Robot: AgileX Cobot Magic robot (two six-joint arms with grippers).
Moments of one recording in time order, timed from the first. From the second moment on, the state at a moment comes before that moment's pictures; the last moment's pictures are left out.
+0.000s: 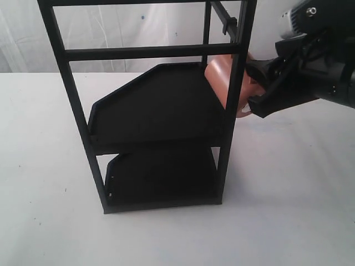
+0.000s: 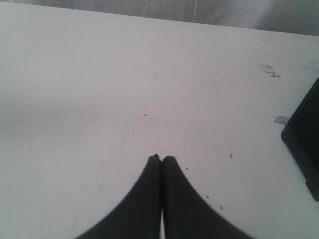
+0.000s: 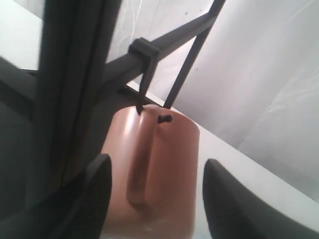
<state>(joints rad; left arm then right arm) 0.11 0.00 0.02 -0.05 0.34 -0.08 0.45 1.08 -0.74 0.63 0.04 -0.93</state>
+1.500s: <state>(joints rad) 0.11 0.00 0.02 -0.05 0.34 -0.08 0.22 1.13 -1.16 0.41 0.89 -0.63</state>
